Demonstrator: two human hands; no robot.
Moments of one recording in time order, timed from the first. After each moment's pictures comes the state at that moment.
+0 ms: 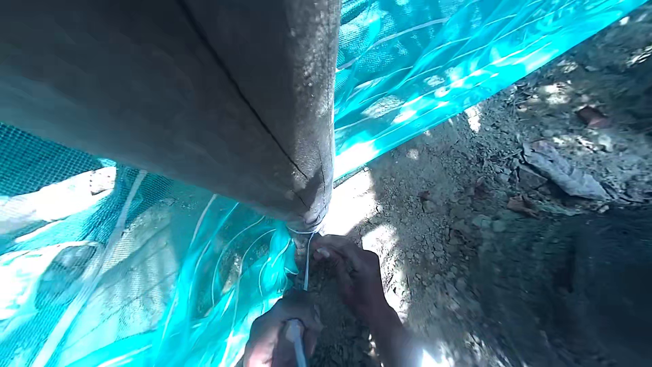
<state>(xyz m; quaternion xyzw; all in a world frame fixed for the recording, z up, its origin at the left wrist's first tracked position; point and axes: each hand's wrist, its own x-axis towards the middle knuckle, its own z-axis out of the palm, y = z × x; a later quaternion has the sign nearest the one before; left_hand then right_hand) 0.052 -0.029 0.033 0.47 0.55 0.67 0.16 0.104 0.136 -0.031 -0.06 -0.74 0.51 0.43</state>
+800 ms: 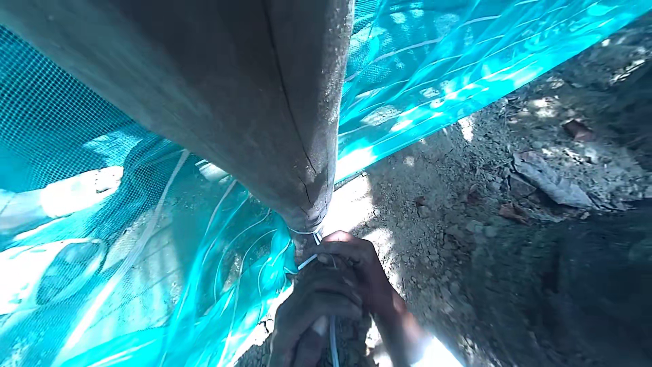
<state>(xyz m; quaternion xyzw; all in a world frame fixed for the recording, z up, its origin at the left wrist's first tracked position) 0.055 0.003 0.034 0.56 0.52 0.64 0.09 0.109 0.164 -0.026 0.03 -0.75 0.56 0.35</state>
